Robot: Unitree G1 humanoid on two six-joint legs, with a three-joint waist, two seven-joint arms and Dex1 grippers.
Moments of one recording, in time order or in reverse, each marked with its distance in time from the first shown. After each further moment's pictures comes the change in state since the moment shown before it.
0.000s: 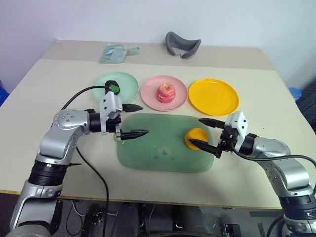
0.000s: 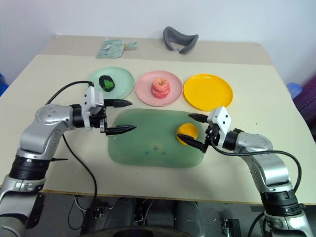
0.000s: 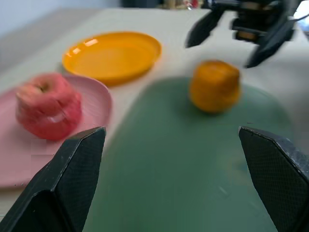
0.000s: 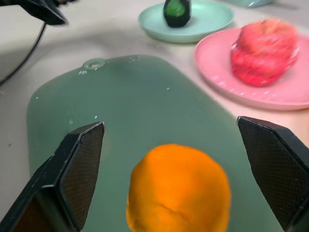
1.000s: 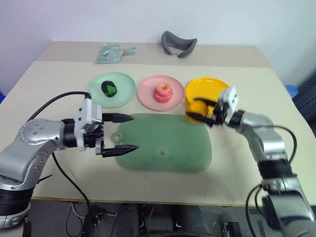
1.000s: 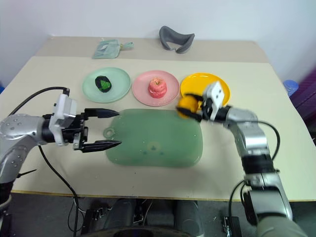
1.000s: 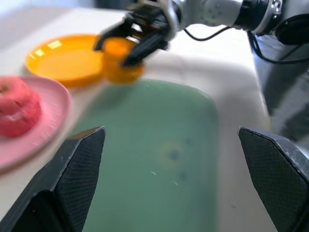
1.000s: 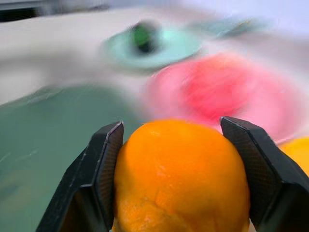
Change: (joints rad) left arm 0.187 0.158 0.151 -0.335 -0.241 0.158 0.105; right arm -0.491 0.114 0.022 0.564 -0.141 -0.212 -0.008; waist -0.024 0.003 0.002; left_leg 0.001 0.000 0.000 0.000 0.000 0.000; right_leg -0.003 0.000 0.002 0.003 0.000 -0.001
